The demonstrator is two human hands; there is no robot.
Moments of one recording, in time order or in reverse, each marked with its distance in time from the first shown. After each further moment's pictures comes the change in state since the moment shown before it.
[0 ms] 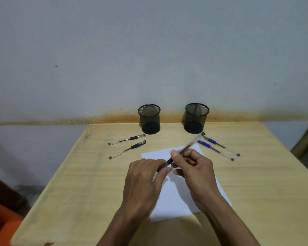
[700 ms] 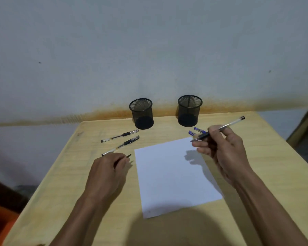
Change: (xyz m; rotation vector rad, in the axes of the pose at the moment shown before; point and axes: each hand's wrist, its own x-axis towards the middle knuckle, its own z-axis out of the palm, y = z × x) left_hand 0.015 -0.064 -0.031 0.105 -0.179 -0.273; right_hand 0.037 -0.029 -0.076 0.276 0.057 -0.016
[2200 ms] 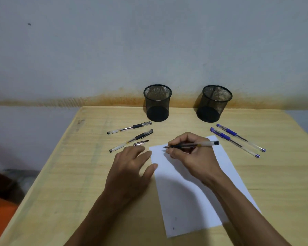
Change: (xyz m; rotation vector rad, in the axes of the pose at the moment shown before) left_hand 0.025 -0.053 0.059 0.131 0.020 0.288; right_hand 0.028 0.087 0.087 -0.566 -0.202 -0.030
